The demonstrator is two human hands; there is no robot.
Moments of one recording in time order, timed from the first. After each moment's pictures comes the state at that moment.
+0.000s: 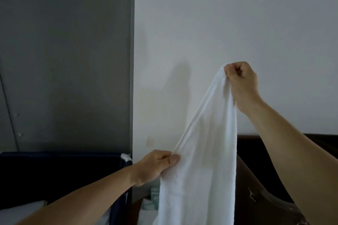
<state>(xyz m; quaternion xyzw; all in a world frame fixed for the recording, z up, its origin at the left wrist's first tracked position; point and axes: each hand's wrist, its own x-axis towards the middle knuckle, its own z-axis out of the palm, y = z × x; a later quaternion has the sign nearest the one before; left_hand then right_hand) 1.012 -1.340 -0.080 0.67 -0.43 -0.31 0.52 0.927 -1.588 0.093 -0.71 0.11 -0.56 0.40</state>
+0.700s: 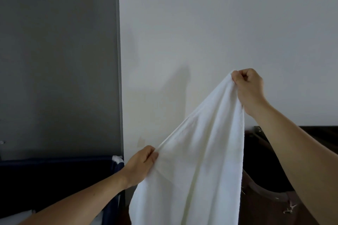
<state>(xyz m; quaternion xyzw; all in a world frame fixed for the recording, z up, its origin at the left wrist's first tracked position) 1.037 -1.350 -0.113 0.78 -0.42 -0.10 0.45 0.890 -1.636 0.079 -0.72 0.20 -0.56 0.36</state>
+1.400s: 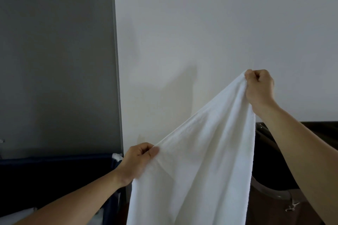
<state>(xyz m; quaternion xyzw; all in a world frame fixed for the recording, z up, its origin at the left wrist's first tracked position) 1.043 -1.355 -0.110 0.70 -0.34 -0.19 0.60 0.886 -1.664 0.069 -0.70 0.26 -0.58 0.32</state>
